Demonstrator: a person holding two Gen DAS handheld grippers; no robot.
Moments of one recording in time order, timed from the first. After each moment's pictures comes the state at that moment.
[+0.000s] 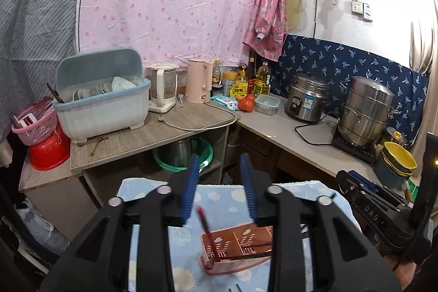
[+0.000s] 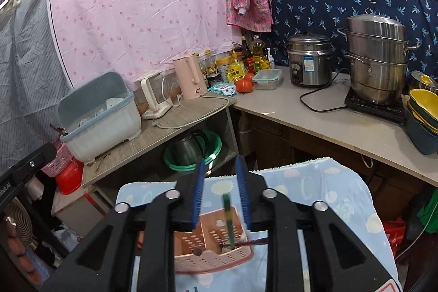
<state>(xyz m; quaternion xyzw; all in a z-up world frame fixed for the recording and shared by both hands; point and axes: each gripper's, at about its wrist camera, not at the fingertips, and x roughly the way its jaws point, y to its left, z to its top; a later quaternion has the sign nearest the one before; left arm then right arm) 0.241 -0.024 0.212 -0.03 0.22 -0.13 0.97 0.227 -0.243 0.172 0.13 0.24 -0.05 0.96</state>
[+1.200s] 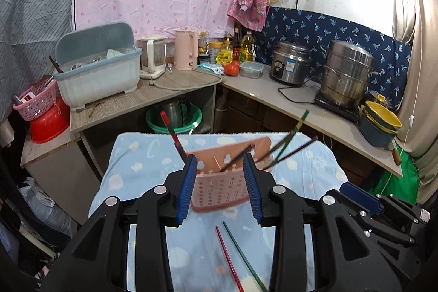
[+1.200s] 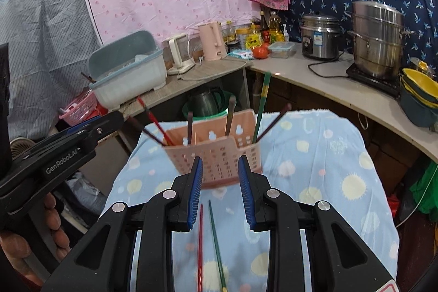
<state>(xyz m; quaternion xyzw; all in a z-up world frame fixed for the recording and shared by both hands) 0.139 -0.034 0.159 0.00 0.28 -0.16 0.95 0.086 -0.190 0.131 0.10 0.30 0.00 0.95</state>
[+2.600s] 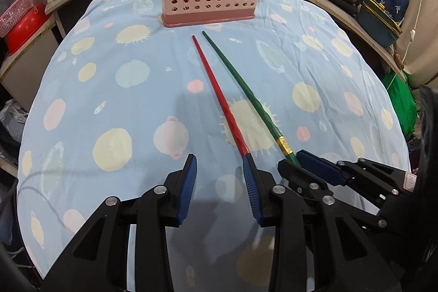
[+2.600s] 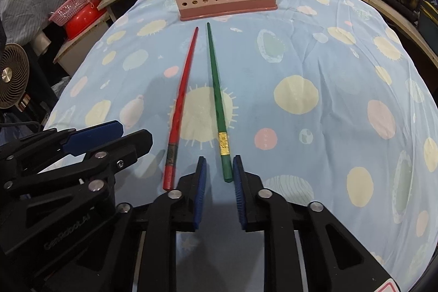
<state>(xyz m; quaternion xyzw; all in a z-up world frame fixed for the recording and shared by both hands) 0.040 -0.039 -0.050 0.03 0.49 -0.19 0.85 0.016 -0.150 -0.071 0.06 0.49 0.03 0.87</state>
